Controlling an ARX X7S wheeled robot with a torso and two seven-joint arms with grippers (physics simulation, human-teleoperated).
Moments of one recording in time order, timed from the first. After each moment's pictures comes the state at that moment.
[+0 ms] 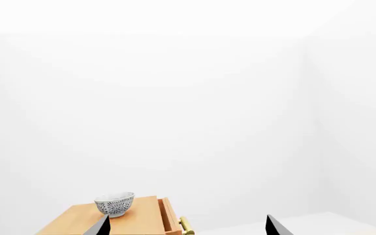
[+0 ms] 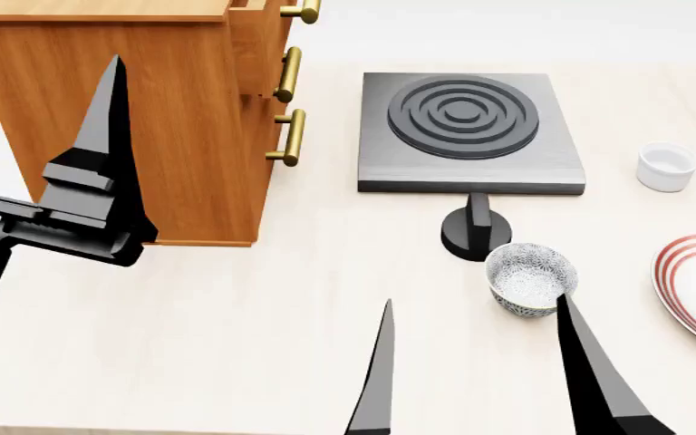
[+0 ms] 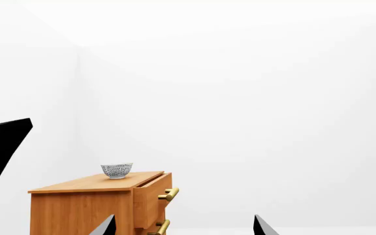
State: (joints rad) left arm -0.70 -0.23 0.17 0.80 -0.47 -0.93 -0.30; right arm -0.02 0.34 -0.24 -1.00 0.29 0.38 0.41
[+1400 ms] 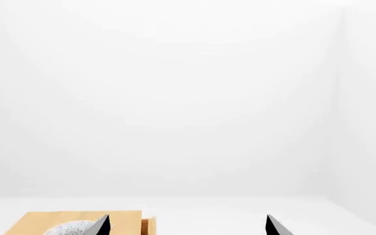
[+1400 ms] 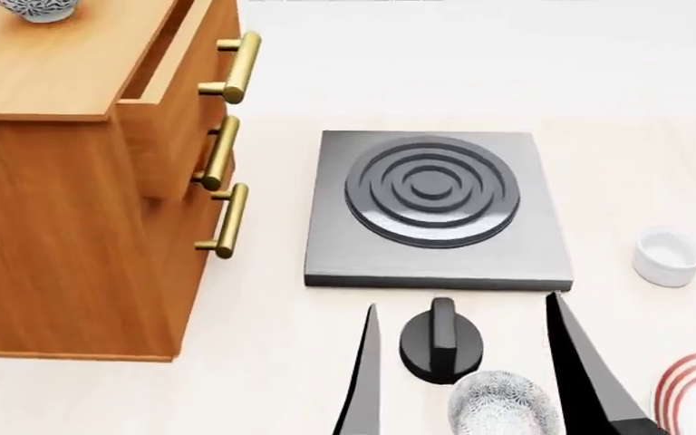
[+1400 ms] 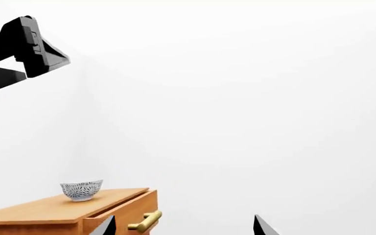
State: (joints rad) left arm -1.47 -0.11 -0.11 0.30 -0.95 -1.51 -0.66; right arm -0.01 0.42 -0.29 -1.01 0.35 0.30 0.47
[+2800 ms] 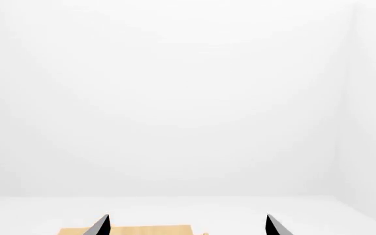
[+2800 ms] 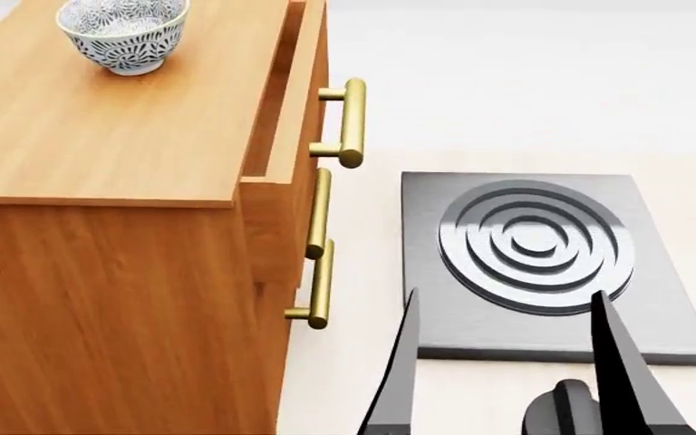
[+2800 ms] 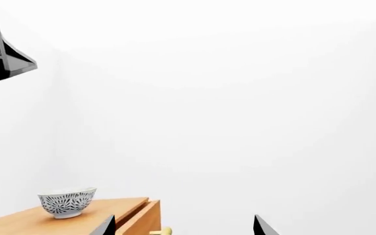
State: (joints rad) left arm -1.44 -0.18 -0.07 0.28 -1.11 -1.43 -0.76; right arm 0.02 0.46 -0.32 -1.01 0.30 0.30 0.59
